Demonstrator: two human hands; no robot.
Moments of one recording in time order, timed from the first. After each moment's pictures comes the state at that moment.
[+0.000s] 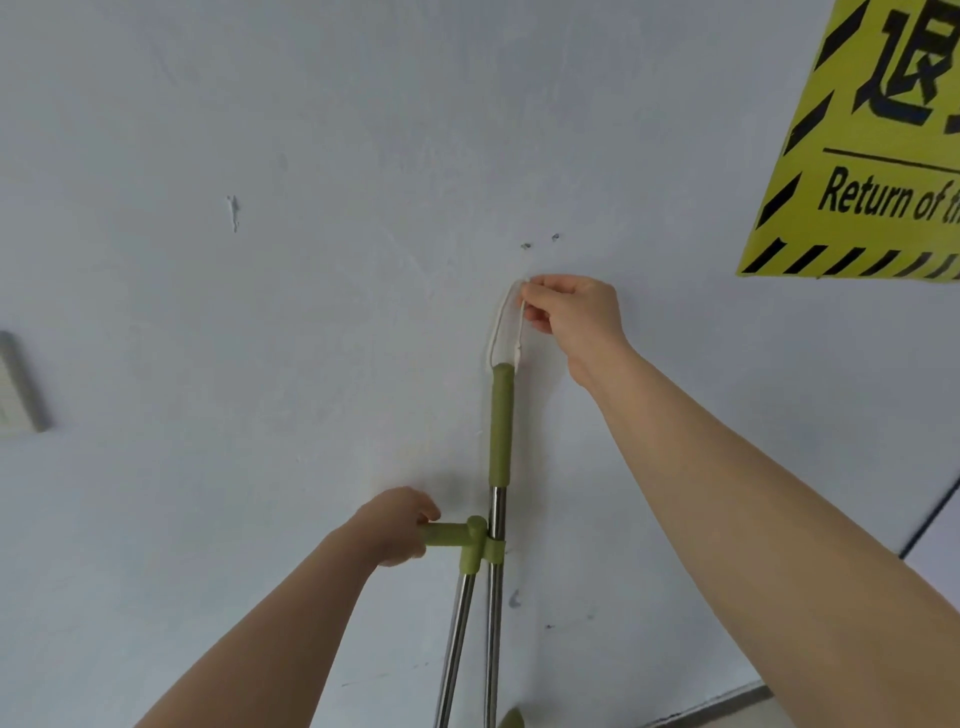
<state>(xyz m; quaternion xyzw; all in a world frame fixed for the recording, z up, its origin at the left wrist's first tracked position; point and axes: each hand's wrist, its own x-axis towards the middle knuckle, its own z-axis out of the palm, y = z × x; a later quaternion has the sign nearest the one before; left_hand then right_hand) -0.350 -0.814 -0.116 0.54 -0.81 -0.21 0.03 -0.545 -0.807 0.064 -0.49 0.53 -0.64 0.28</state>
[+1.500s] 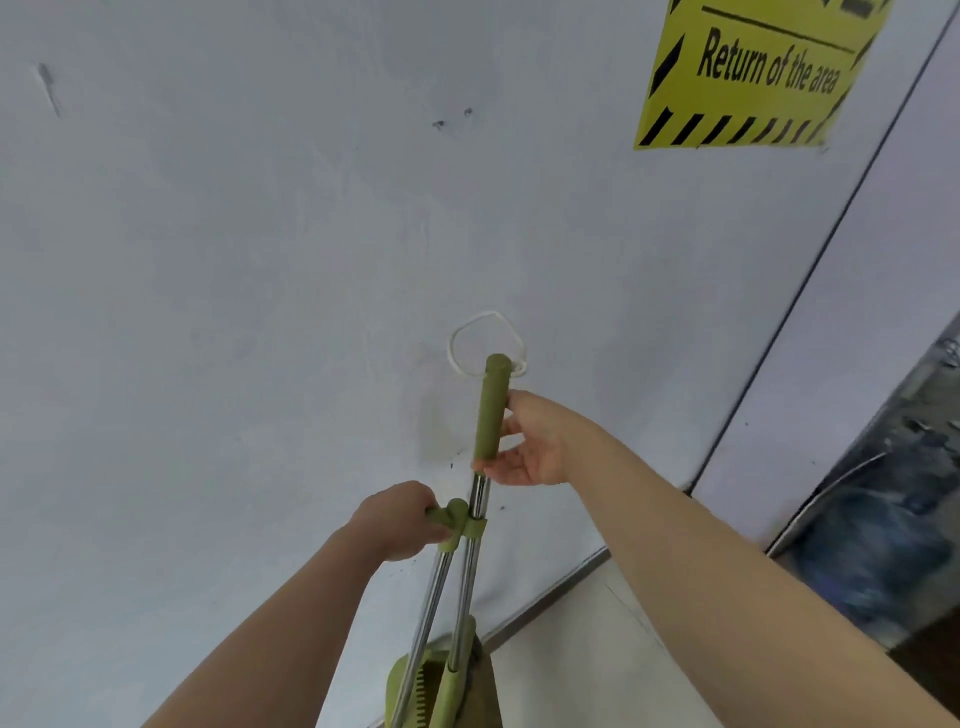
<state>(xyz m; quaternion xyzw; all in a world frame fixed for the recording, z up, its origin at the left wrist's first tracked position) -0.370 -0.781 -0.187 0.44 -0.86 -0.24 -0.05 -0.529 -0.708 -0.080 -0.17 0.66 -0.42 0.60</state>
